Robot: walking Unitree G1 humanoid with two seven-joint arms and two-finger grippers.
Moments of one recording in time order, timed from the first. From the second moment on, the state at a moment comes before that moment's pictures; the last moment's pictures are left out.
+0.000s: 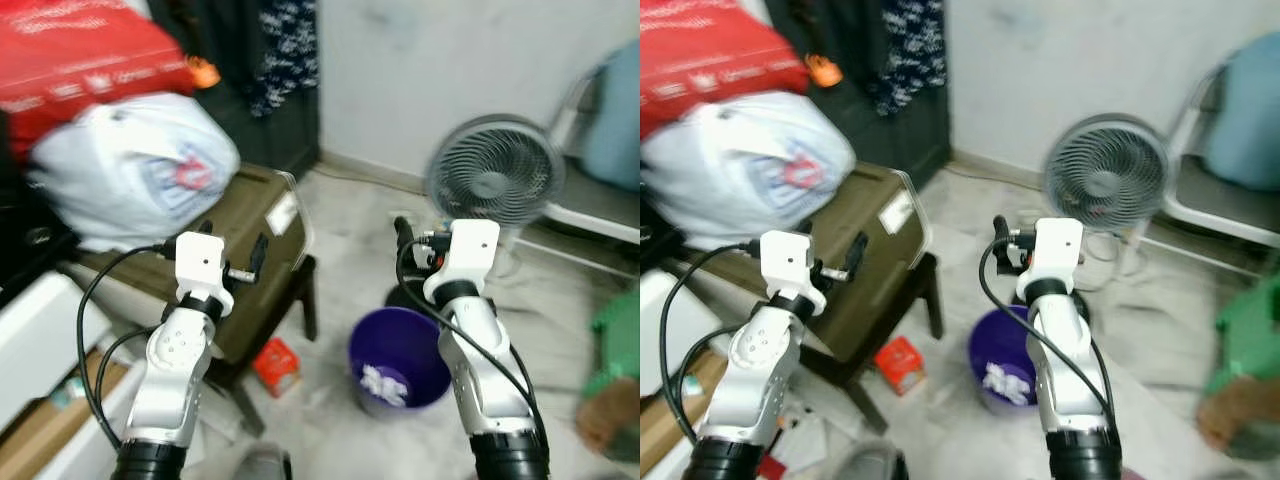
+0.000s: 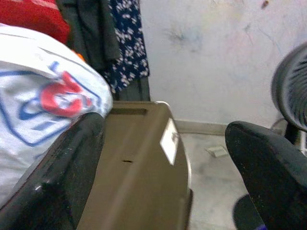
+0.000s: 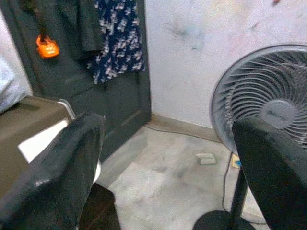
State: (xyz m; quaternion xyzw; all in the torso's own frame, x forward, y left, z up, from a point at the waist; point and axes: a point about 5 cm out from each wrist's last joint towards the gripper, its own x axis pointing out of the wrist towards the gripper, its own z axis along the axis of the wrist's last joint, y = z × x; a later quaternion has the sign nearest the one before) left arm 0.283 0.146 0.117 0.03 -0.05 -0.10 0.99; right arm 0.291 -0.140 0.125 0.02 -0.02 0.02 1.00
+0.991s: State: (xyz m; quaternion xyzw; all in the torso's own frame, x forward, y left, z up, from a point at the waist) left arm 0.254 0.173 0.101 0.06 0.00 -0.02 1.00; right arm 0.286 -0.144 0.117 0.03 0.00 0.01 1.00
